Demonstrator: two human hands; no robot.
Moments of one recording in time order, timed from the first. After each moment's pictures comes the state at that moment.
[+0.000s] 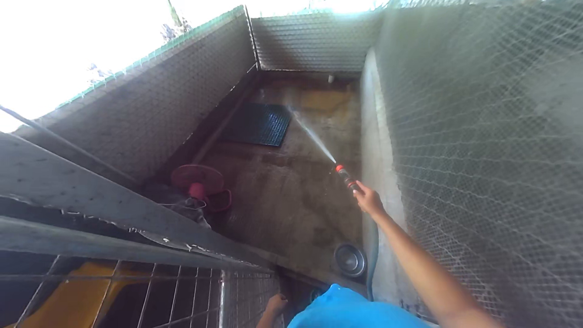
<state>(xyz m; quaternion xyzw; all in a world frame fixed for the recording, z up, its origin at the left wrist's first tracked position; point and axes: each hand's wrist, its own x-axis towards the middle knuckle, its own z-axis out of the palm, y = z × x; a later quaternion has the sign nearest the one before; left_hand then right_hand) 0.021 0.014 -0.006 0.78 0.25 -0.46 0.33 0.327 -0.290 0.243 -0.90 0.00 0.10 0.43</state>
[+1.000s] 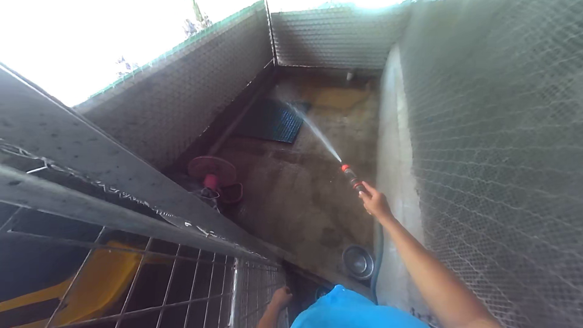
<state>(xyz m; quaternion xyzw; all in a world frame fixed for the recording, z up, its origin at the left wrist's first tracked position) 0.015 0.019 0.005 0.78 0.28 -0.45 0.35 0.321 -0.264 0.237 -0.88 -0.02 0.12 0.46</state>
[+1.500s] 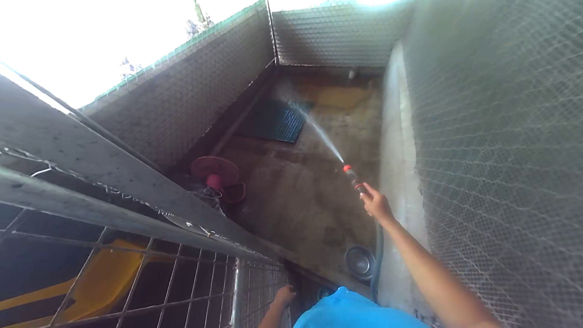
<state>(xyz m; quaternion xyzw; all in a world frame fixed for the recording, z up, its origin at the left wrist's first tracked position) 0.023 0.011 0.010 0.78 0.27 -0.45 0.34 0.318 -0.264 0.231 -0.87 -0.01 0.12 0.48</state>
